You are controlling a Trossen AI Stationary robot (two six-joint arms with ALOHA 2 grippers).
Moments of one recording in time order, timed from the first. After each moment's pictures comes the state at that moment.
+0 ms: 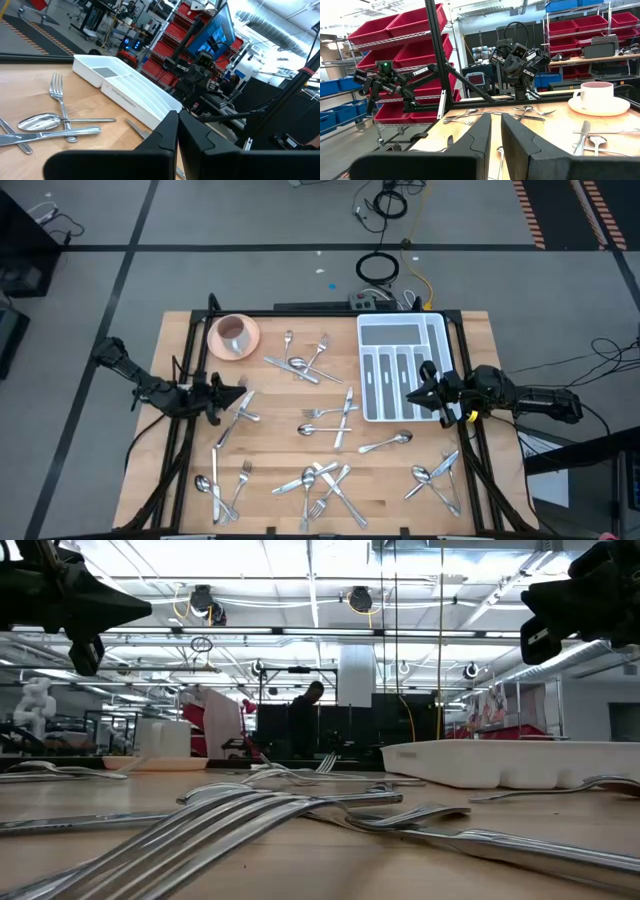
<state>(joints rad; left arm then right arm) -0.60 0.19 0.00 0.28 -0.84 -0.52 -0.10 0.01 0.01 0.15 -0.29 0.22</state>
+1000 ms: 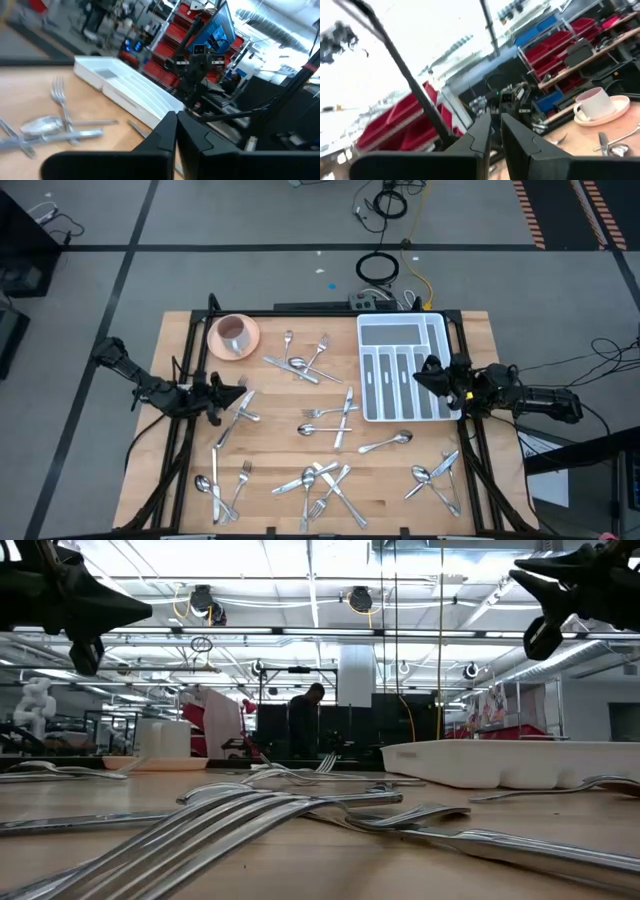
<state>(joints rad) -0.60 0.19 0.00 0.27 -0.87 -0.45 -0.10 0.01 0.01 0.37 -0.06 0.68</state>
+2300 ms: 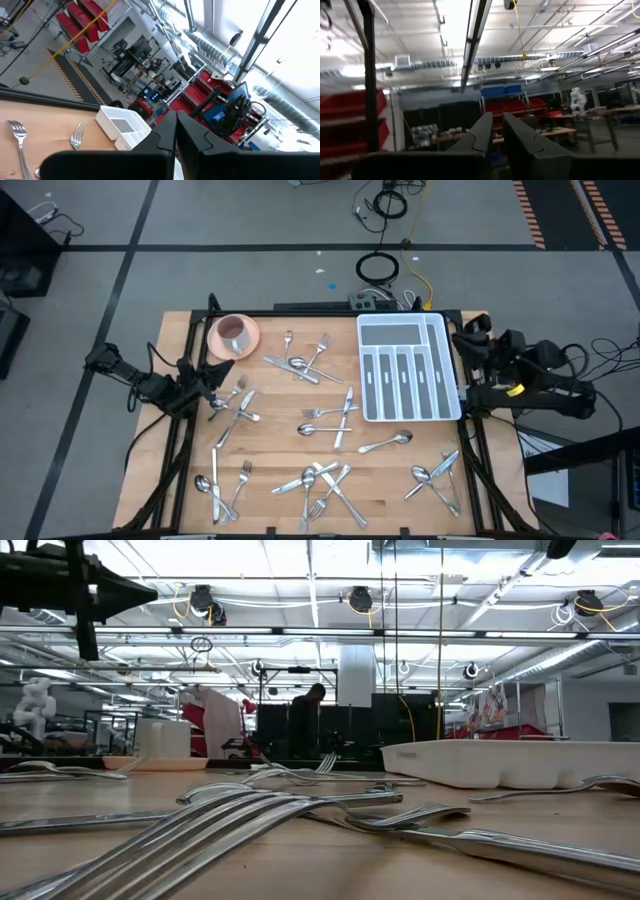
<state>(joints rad) -0.50 0.19 0.00 0.62 -1.03 -0.40 -0.10 0.20 0.51 0.21 0.10 0.10</state>
